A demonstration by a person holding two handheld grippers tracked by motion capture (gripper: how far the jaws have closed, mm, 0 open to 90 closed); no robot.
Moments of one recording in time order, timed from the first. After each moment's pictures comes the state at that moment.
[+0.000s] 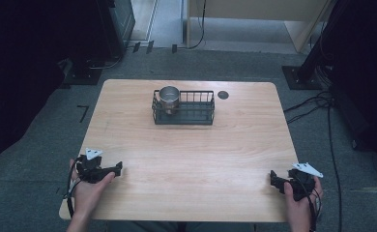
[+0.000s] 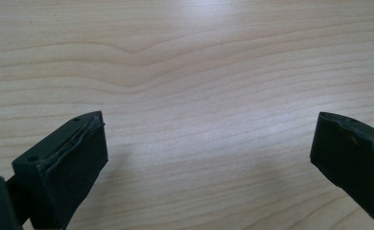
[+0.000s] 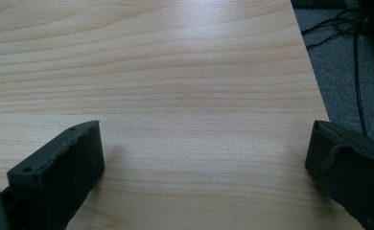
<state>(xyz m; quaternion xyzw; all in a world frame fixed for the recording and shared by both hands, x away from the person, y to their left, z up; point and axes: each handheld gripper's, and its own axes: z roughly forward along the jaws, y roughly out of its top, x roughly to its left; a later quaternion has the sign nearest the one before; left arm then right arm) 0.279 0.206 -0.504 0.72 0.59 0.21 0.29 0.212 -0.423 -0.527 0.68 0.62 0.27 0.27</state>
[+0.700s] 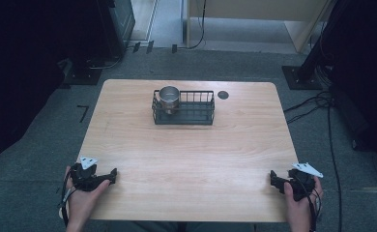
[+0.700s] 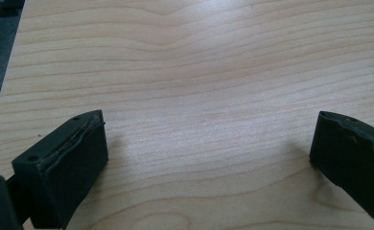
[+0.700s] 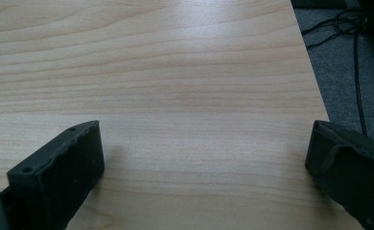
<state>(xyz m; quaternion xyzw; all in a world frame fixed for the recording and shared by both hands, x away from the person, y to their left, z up) 0.261 0.218 -0.518 0.72 0.59 0.23 0.28 0.212 -0.423 -0.527 0.68 0.62 0.27 0.27</state>
